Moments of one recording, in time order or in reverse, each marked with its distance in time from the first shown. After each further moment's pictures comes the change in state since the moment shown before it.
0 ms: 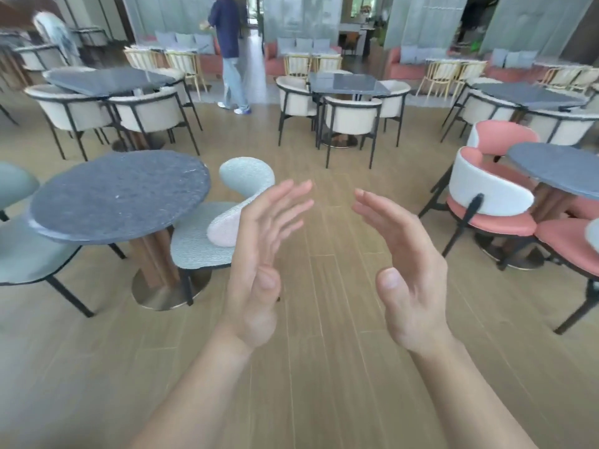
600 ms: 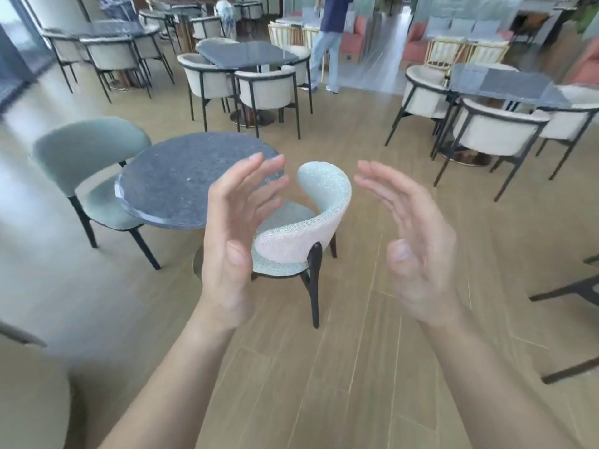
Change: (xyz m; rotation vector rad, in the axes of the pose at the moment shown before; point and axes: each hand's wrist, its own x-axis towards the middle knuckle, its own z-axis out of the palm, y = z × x) left_hand 0.193 -0.160 -0.035 0.361 0.379 0.057; right_hand 0.233 0.258 0.032 0.377 -0.342 -0.072
